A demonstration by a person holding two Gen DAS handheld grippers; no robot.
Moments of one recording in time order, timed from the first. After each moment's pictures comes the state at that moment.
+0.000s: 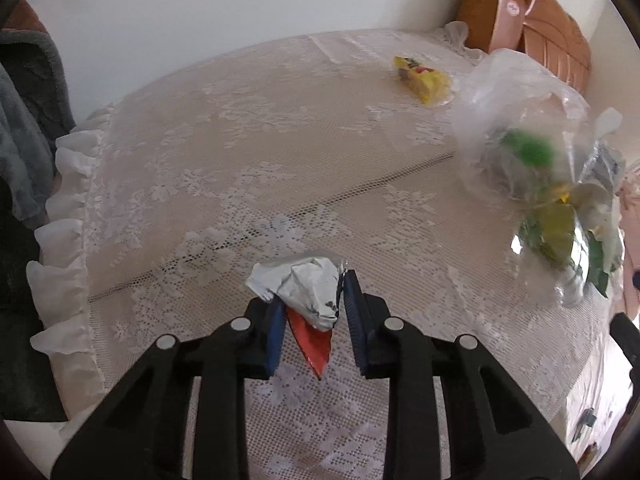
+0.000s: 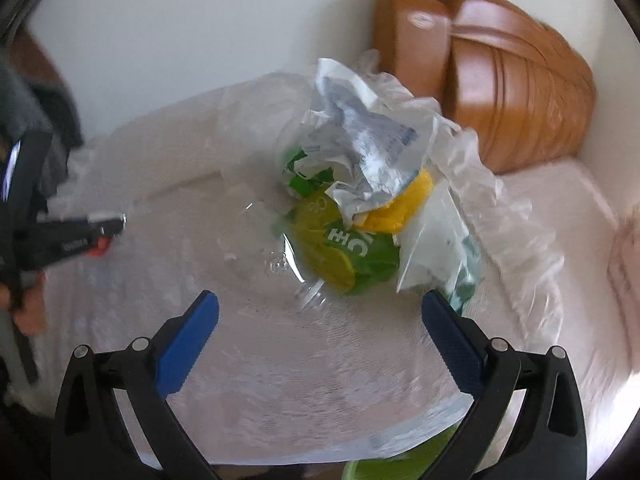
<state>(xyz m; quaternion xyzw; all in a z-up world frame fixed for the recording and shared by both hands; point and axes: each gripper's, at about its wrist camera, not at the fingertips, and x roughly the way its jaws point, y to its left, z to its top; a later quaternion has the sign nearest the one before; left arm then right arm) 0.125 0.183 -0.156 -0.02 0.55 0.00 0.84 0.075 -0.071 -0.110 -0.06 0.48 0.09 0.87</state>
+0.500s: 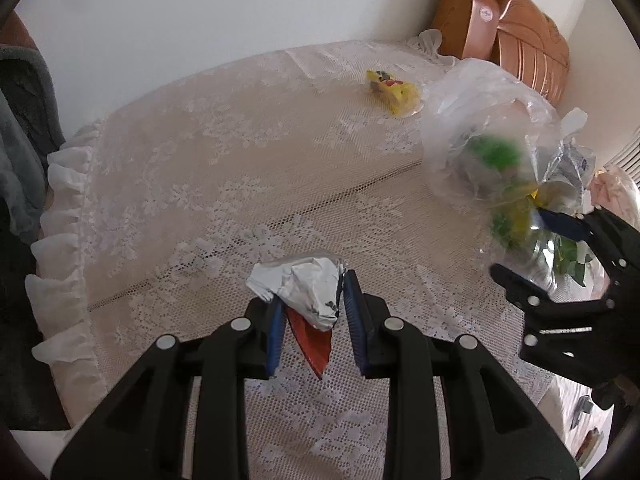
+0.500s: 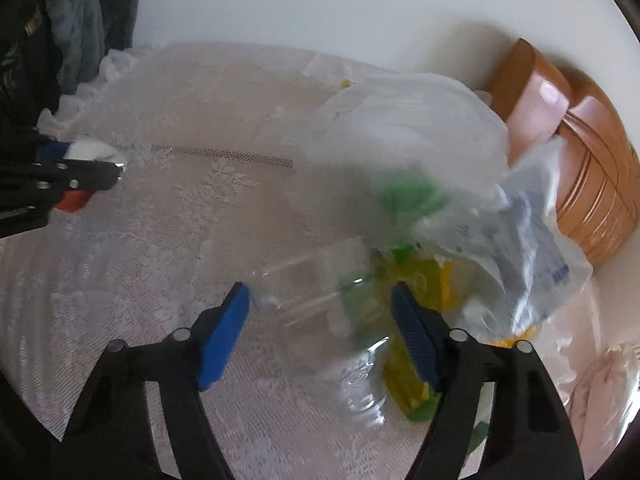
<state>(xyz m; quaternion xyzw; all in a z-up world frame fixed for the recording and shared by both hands) 0.117 0.177 -0.133 -0.02 0.54 -0.03 0.84 0.134 0.013 -0.146 -0.21 0.48 0.17 0.84</state>
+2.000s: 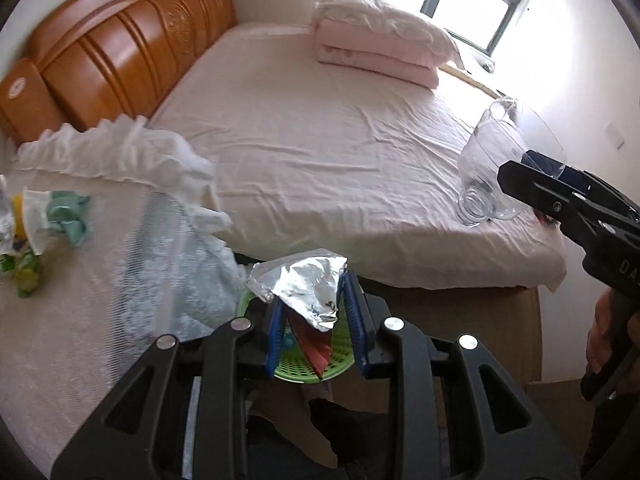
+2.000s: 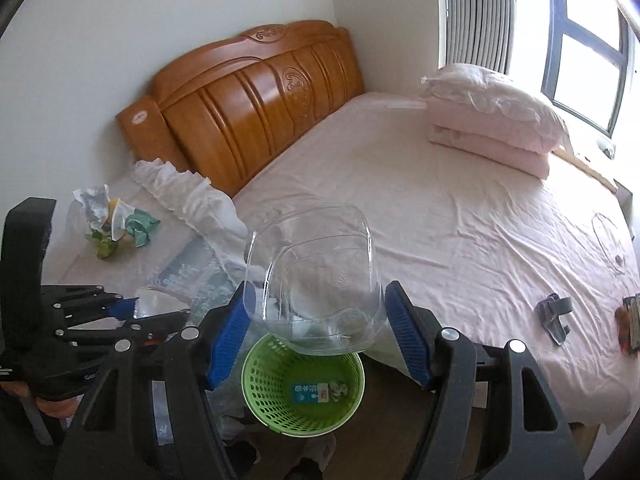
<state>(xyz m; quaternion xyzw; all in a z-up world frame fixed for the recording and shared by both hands) -0.126 -0.230 -0.091 0.21 0.49 -0.47 0.71 -0.256 -0.341 -0.051 0.17 0.38 -0.24 0.88</state>
